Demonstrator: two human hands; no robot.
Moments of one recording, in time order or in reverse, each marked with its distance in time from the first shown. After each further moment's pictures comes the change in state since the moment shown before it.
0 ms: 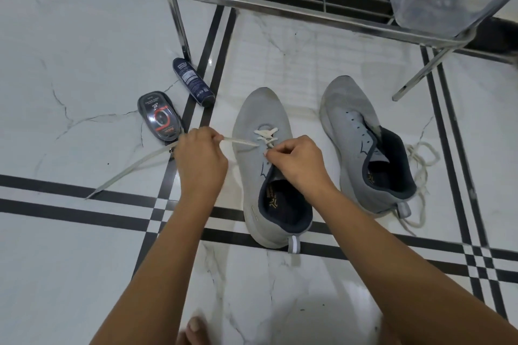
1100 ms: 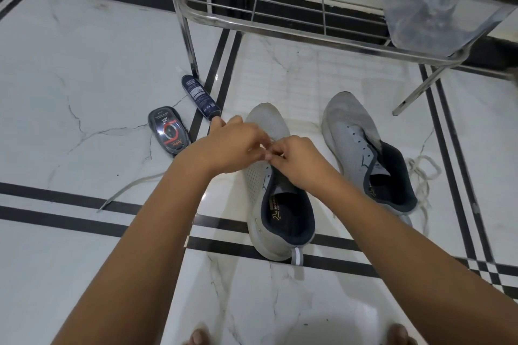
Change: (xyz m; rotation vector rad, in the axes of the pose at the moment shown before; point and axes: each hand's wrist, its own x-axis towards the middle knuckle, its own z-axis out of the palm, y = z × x) left_hand 0.041 0.057 -0.051 0.283 -0.710 0.538; right_hand 0.007 -0.037 -0.015 -0.487 -0.265 -0.348
